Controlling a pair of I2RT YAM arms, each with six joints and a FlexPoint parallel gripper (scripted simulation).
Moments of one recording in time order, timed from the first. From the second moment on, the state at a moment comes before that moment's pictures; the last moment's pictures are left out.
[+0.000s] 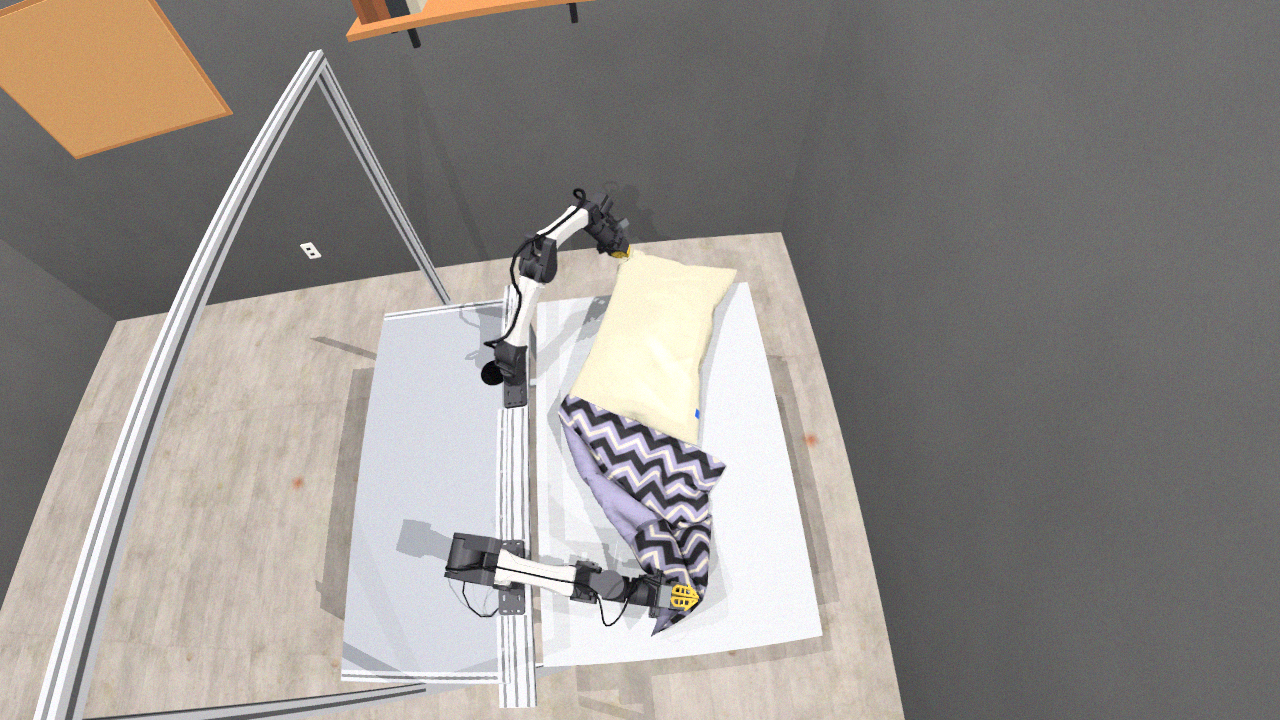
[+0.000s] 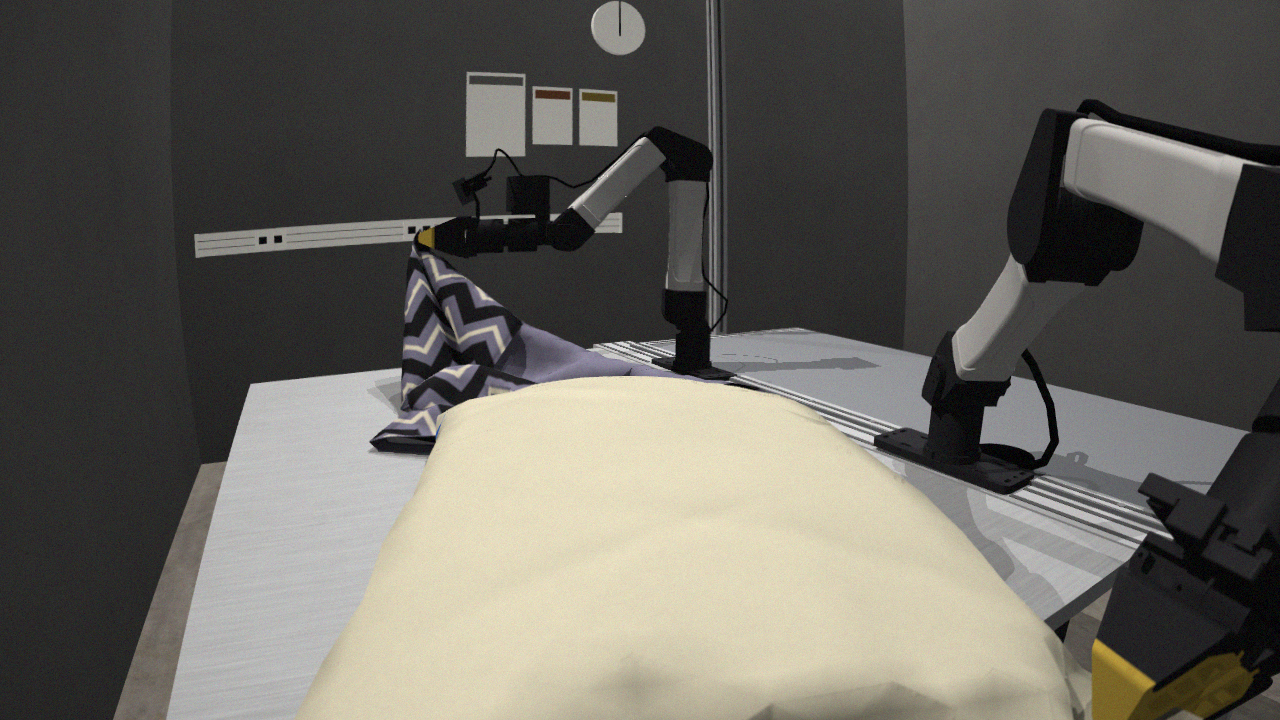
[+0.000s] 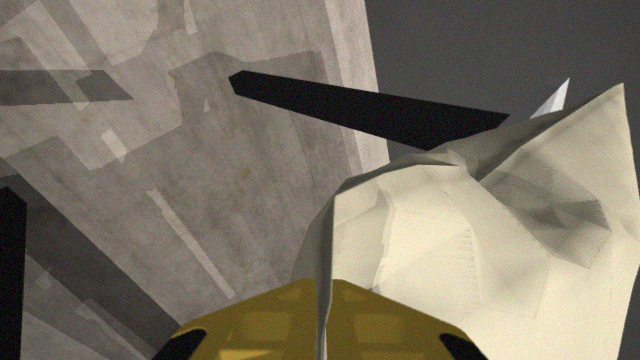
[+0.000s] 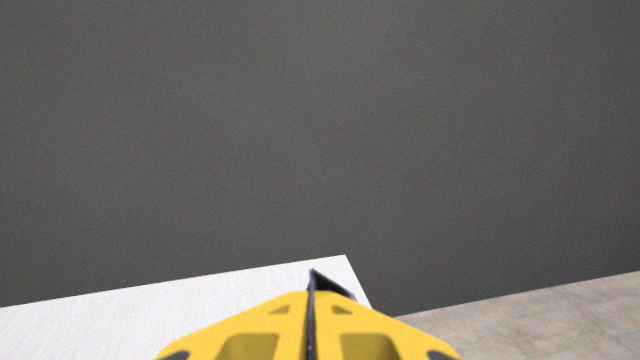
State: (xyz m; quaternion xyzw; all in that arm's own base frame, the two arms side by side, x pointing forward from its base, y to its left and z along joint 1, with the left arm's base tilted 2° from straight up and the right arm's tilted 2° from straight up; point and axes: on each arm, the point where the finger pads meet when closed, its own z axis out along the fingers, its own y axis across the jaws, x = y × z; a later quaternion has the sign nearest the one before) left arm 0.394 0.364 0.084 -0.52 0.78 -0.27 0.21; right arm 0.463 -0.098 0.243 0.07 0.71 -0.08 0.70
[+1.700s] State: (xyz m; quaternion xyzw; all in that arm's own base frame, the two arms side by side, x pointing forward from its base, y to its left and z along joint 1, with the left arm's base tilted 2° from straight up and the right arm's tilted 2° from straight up) left arm 0.395 0.365 0.084 -0.52 0.78 -0.27 0.21; right arm 0.491 -0.106 0.356 0.07 0.68 -0.09 0.72
